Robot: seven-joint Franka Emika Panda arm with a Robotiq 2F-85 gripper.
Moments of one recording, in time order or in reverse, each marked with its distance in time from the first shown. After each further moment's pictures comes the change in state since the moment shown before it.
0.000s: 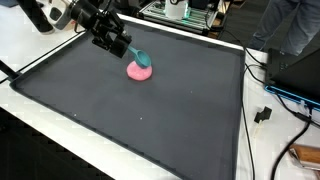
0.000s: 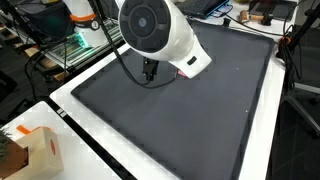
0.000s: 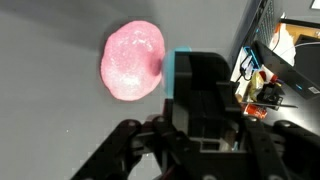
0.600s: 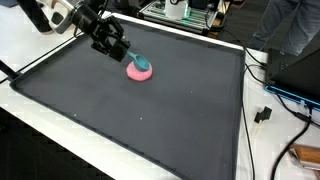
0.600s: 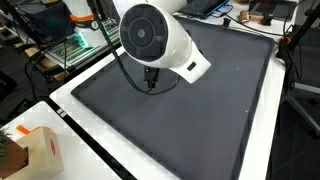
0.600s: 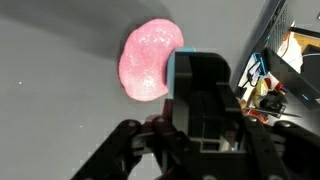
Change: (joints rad) arm -0.002 0.027 -0.001 0.002 -0.001 0.043 -0.092
